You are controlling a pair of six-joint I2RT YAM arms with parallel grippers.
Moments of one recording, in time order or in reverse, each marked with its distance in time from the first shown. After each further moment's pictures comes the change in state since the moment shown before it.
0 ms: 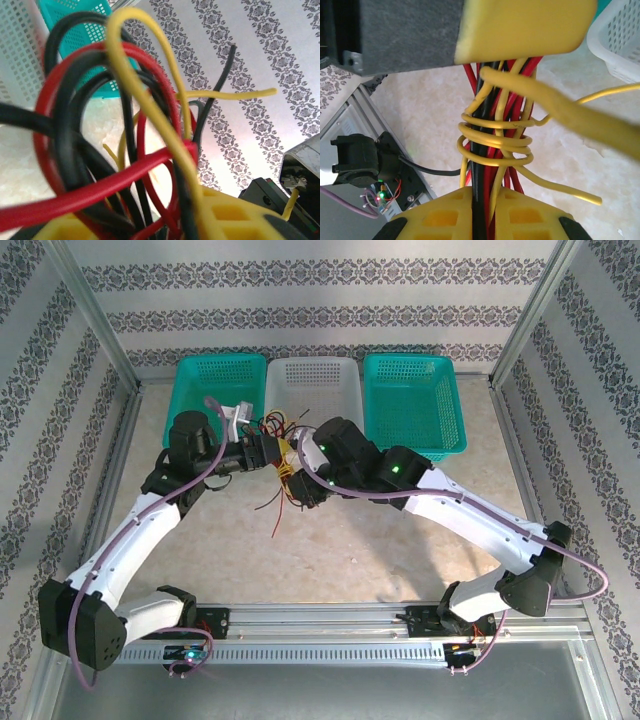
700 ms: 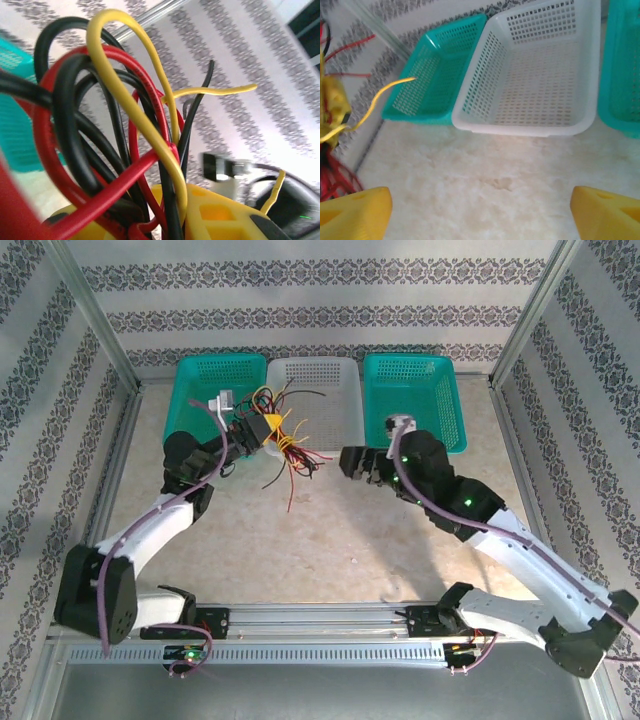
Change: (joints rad) left arm 0.054 0.158 -0.206 1.002 -0.031 -0.539; right arm -0.263 -0.425 -0.426 0.293 0.238 0.280
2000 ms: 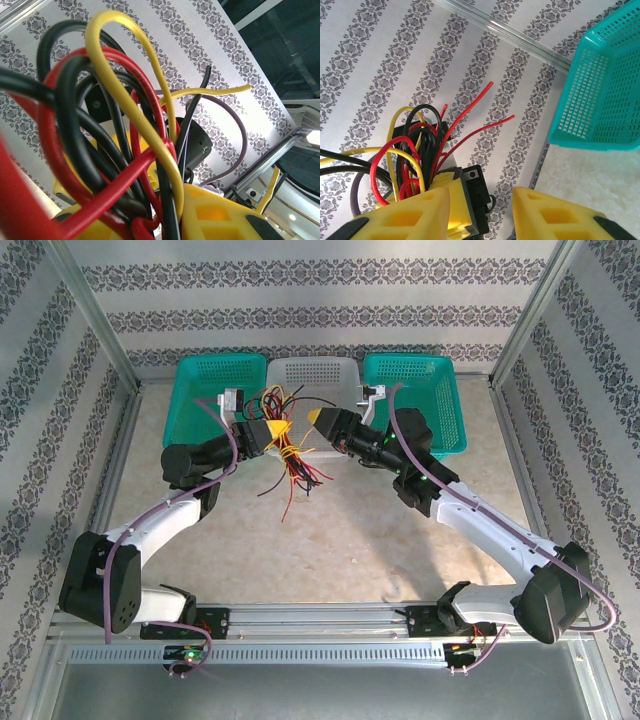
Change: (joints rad) left arm -0.047 0.032 0.021 0.317 0.136 -0.162; right arm -0.058 0.259 -0.029 0.754 -0.459 0.460
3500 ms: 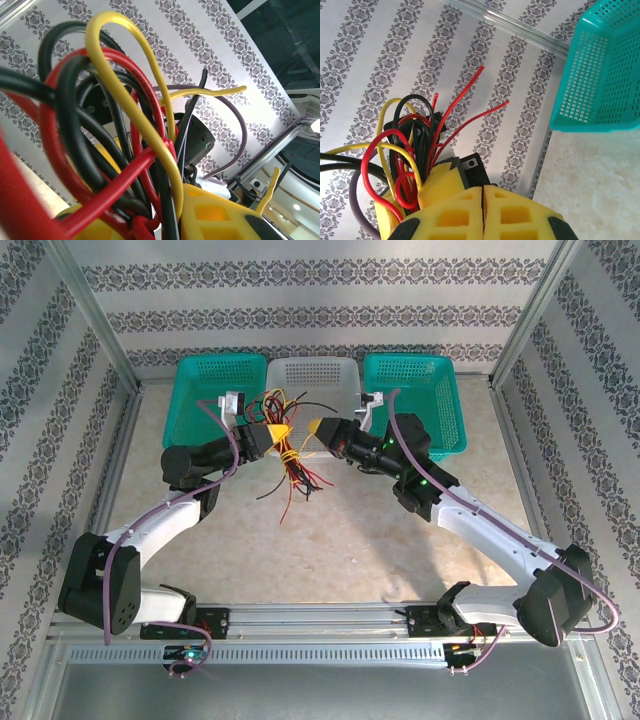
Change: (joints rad) left arm -0.001 -0.007 -0.013 0.000 0.012 0.035; right arm 0.019 -0.024 -0.030 -0.019 0.001 0.051
